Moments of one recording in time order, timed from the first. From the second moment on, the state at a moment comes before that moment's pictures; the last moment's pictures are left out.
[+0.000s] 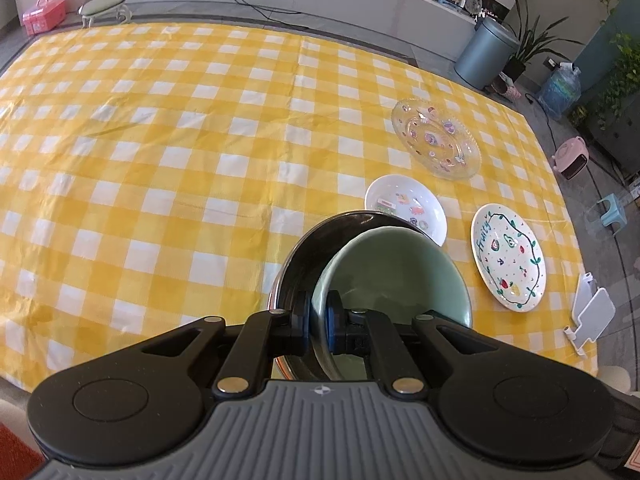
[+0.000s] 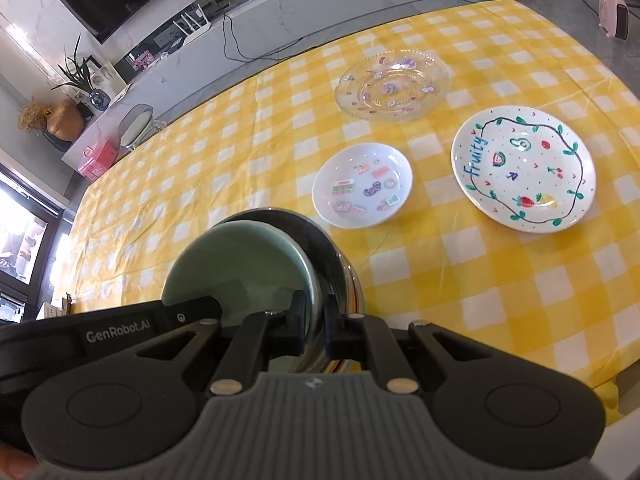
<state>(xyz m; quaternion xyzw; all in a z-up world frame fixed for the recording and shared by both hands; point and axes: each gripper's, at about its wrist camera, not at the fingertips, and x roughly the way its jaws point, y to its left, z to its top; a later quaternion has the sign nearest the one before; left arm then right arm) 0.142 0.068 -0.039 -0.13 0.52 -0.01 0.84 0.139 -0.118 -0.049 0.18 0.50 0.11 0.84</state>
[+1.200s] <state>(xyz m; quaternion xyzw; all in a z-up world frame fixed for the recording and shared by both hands) 0.155 0.057 -0.023 -0.09 0.51 -0.02 0.85 0.138 -0.133 -0.027 0.21 0.46 0.13 0.85</state>
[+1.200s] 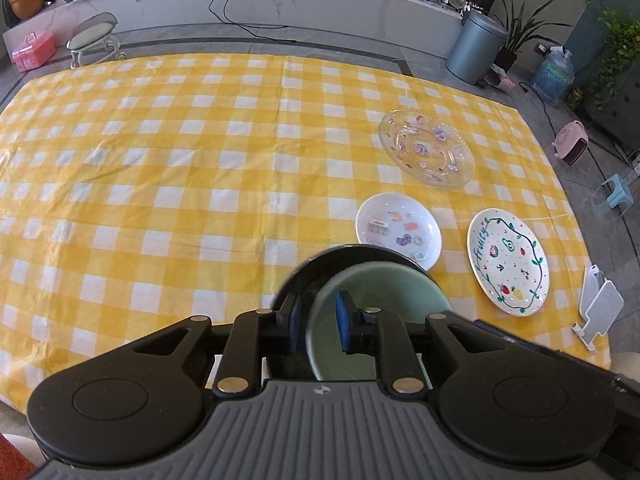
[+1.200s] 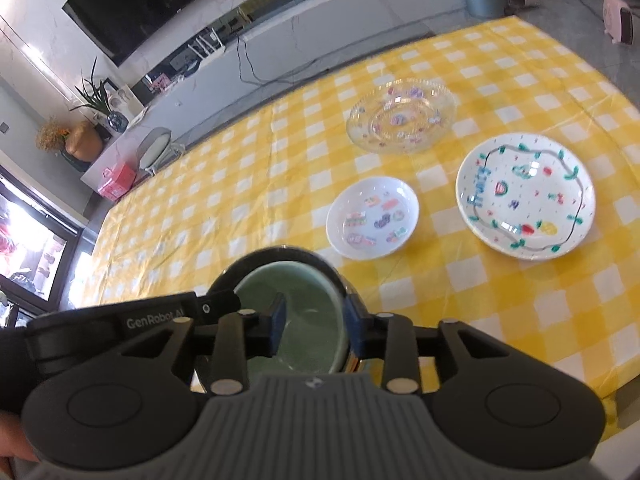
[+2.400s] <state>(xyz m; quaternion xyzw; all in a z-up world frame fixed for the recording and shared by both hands) 0.166 -0.049 -0.011 -0.12 0.43 -0.17 0.88 0.154 -0.288 -0.029 0.22 0.36 0.05 0.90</state>
